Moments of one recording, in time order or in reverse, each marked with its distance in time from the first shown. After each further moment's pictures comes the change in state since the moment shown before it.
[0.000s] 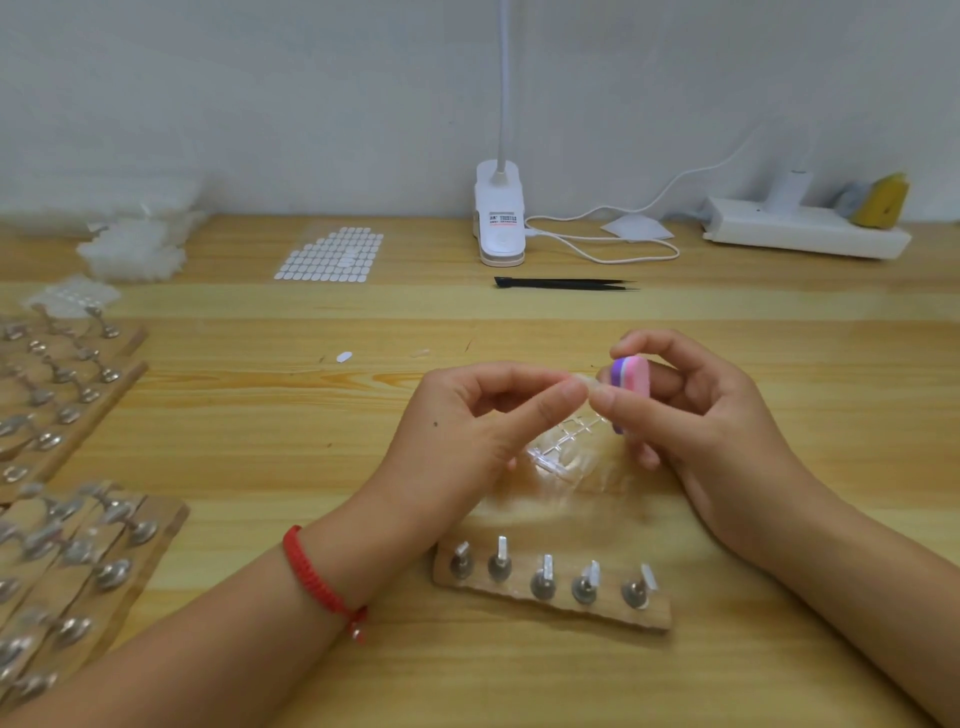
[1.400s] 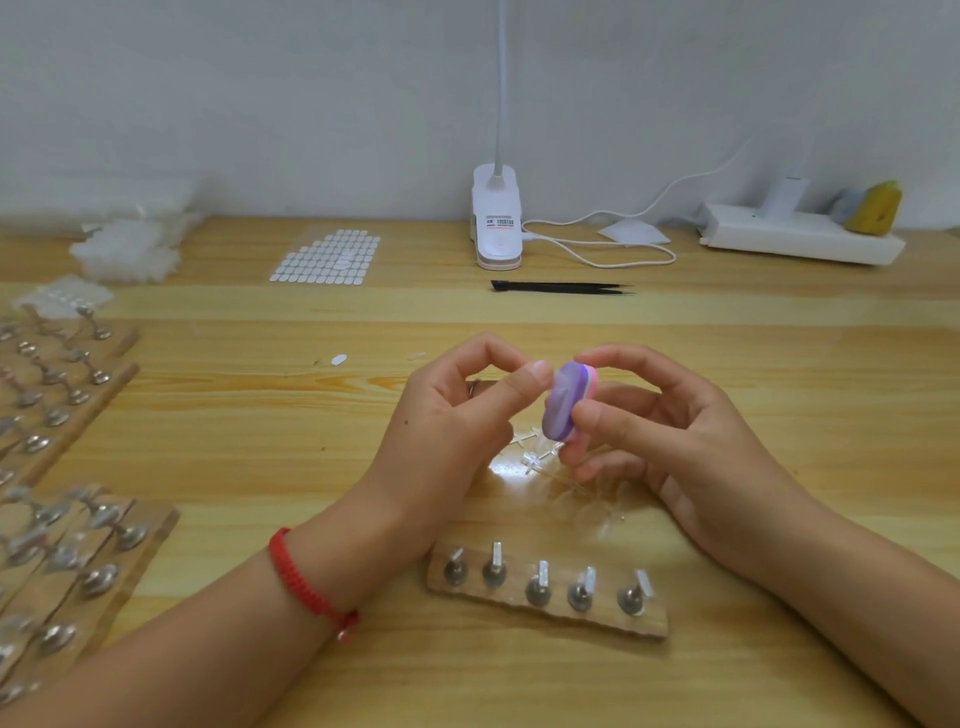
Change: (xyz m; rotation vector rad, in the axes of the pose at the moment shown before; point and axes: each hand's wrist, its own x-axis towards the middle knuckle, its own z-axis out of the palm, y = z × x) left_hand 0.003 0.000 -0.004 -0.170 -0.002 0.034; right_hand -0.001 0.001 0.003 0.114 -0.120 0.098
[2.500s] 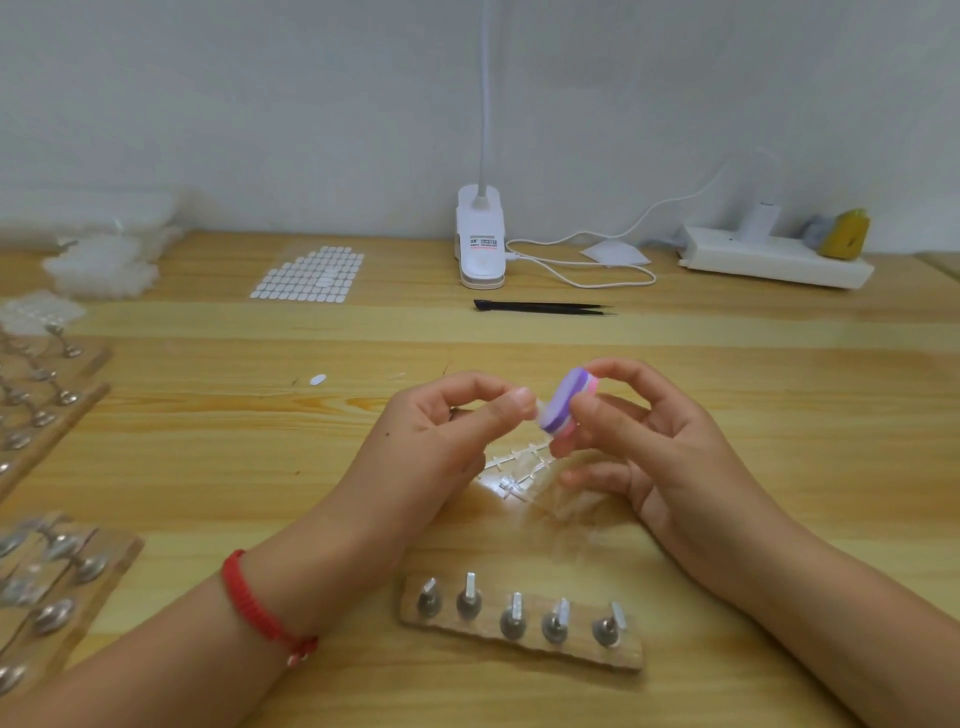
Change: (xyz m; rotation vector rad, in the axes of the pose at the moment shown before) left_hand 0.004 0.002 -0.004 0.085 -0.020 -0.099; right_hand 0.002 -0.001 -0.002 0.049 0.085 0.021
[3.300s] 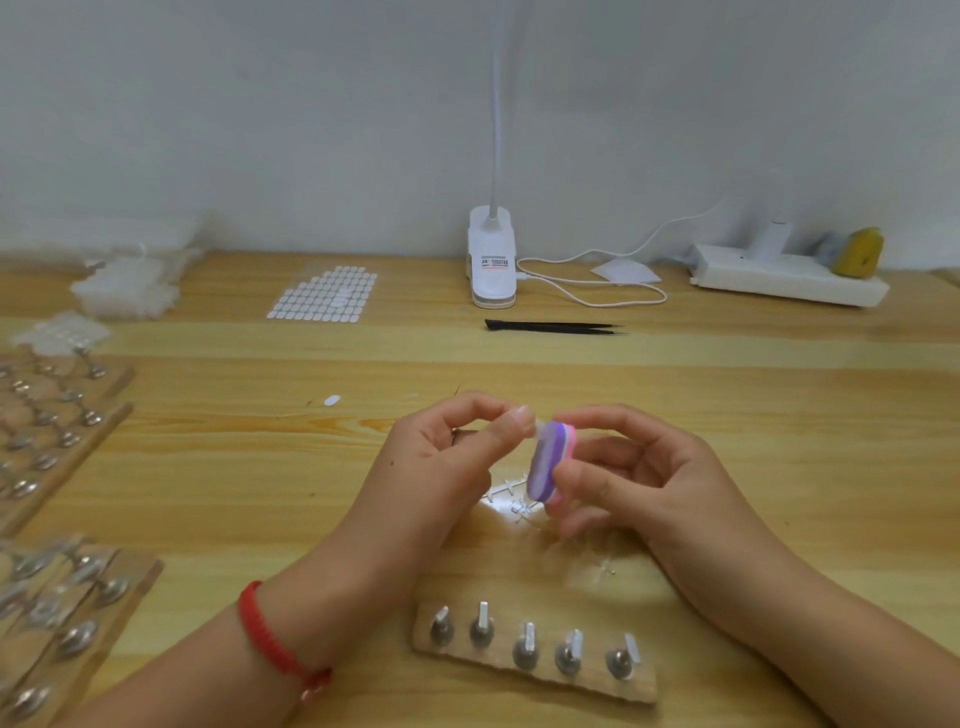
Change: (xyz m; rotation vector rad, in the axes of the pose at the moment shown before) left_hand -0.004 0.006 0.003 -0.004 0.077 -0.018; right_hand -0.002 -0.001 0.004 -0.079 -0.035 0.015
